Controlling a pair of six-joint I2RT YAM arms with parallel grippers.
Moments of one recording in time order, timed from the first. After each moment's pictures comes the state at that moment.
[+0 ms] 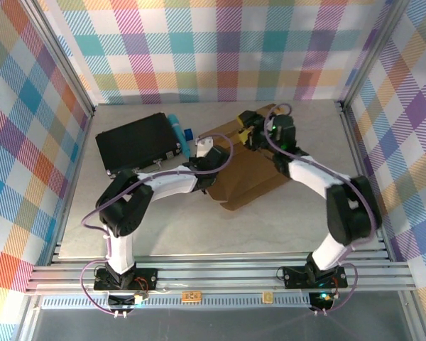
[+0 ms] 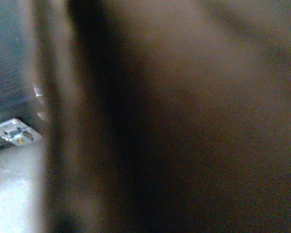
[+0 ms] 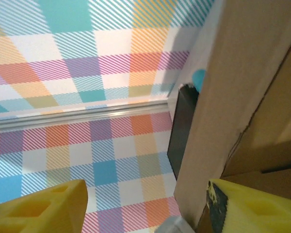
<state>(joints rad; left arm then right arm) -0.74 1.88 1.23 -0.17 -0.71 -0.51 0.35 1.60 1.06 0.35 -0.38 1.46</state>
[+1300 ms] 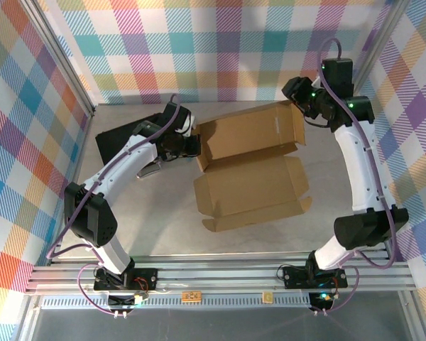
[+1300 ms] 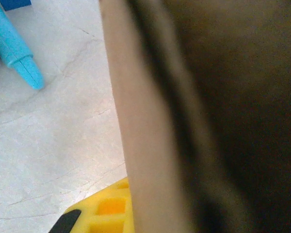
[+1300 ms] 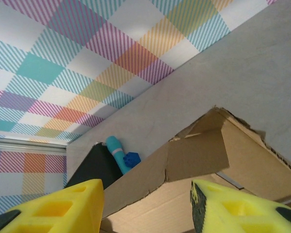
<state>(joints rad) -0.48 1.68 1.58 -0.86 0.19 -0.42 0.15 1.60 1.94 -0.92 -0.19 0.74</state>
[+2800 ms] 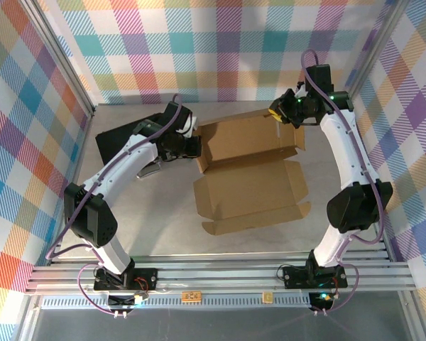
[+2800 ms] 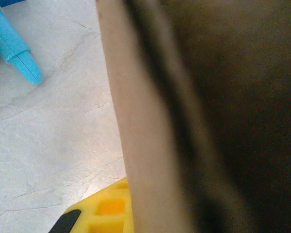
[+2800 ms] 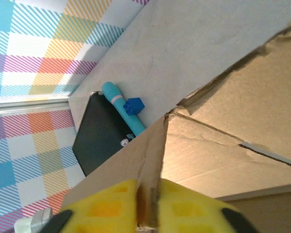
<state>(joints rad) -0.50 1.68 1.60 -0.90 0.19 -0.39 0.15 1.75 1.91 -0.96 -0.44 0.87</state>
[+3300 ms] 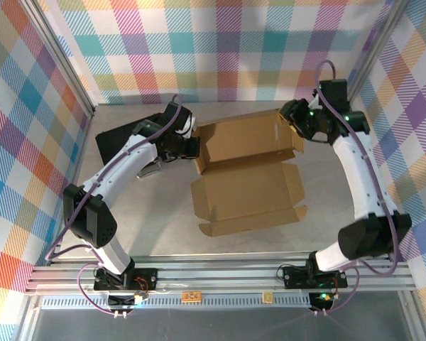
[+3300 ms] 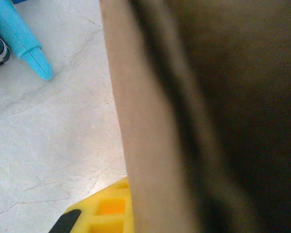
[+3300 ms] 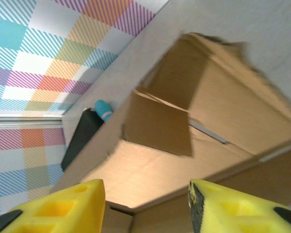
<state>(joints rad) -0.50 1.68 1.60 -0.93 0.16 -0.39 0.11 1.45 1.61 -0.87 -0.32 0.81</state>
